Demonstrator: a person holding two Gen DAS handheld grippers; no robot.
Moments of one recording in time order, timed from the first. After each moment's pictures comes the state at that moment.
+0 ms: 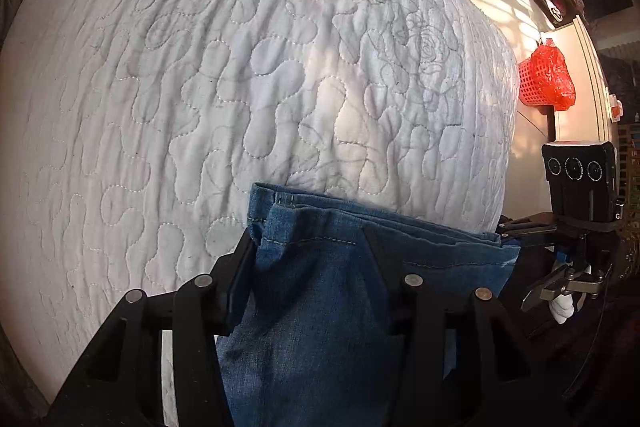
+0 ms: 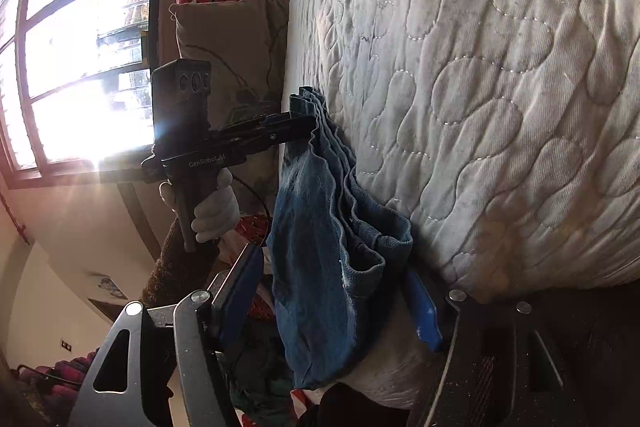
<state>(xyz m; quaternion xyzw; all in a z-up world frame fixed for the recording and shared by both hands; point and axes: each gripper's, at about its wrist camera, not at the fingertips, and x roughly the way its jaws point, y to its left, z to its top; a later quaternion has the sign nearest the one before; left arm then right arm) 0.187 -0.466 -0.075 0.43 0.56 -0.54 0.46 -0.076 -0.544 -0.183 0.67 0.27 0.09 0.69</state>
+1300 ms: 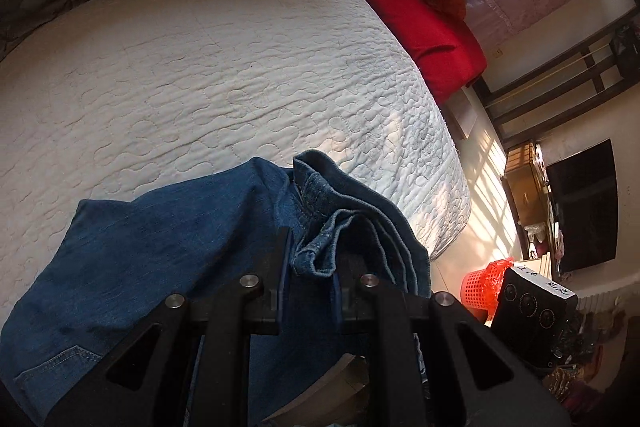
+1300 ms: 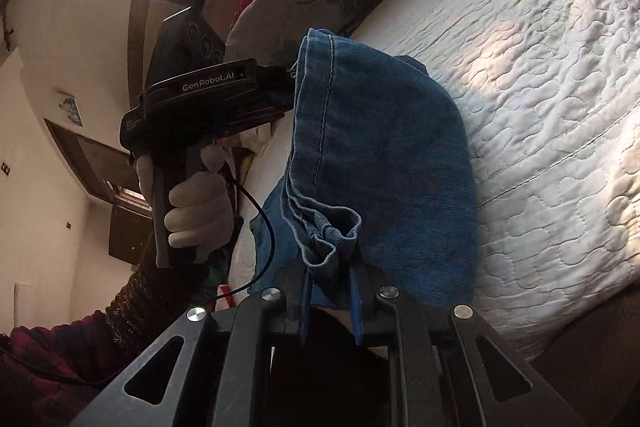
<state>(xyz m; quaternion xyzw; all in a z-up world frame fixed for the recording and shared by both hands) 0.224 -0.225 -0.012 0.04 0.61 -0.42 0.67 -0.005 -0.400 -0.070 0.42 0.41 0.23 0.78</state>
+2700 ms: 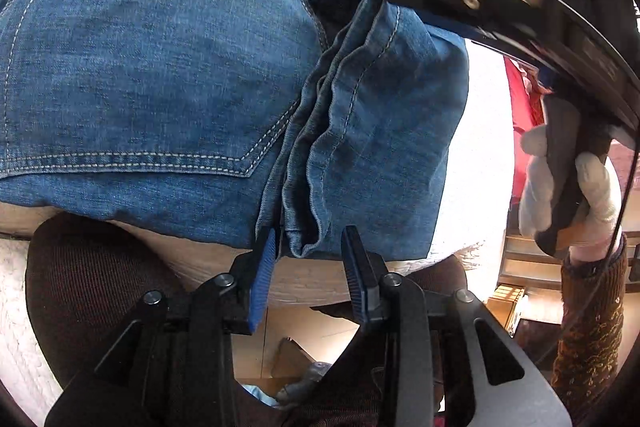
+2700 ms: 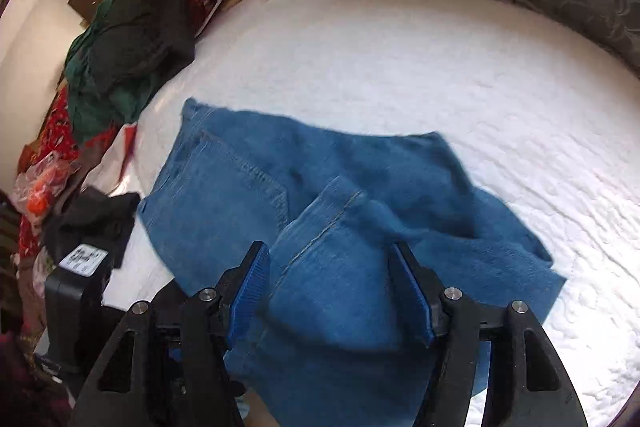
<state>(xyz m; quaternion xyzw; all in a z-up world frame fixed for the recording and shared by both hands) 0.102 -0.097 -0.107 -0.18 0.67 -0.19 0.69 0.170 -0.260 -0.054 0.00 0.56 0.38 0.74</state>
